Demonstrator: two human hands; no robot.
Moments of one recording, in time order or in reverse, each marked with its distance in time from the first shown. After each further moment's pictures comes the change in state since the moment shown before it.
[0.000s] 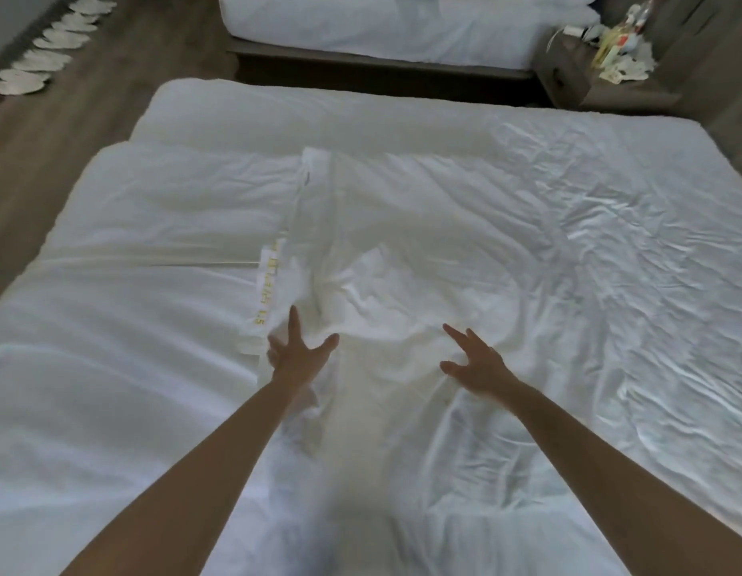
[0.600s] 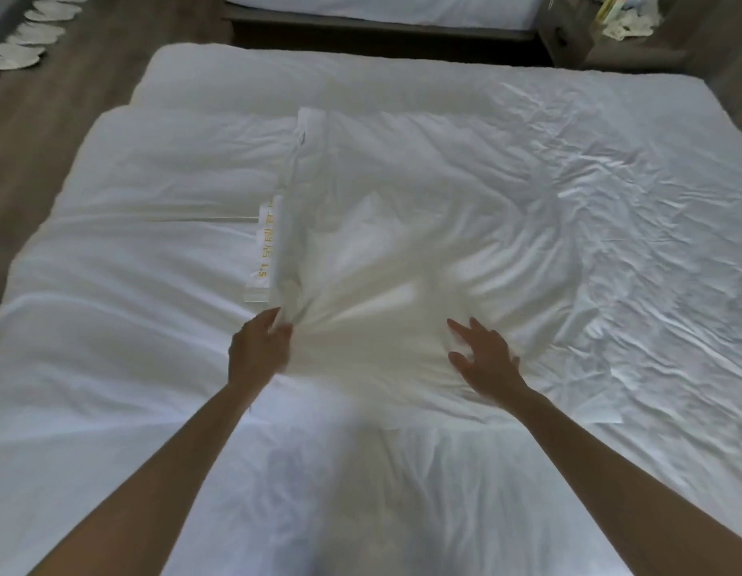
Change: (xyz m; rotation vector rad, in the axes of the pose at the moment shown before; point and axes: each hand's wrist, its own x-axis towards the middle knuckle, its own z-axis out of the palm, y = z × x) left_hand -0.078 -0.065 -0.024 0.081 0.288 0.230; right_hand -0.073 0.056 0.048 -0.076 0.139 -0.104
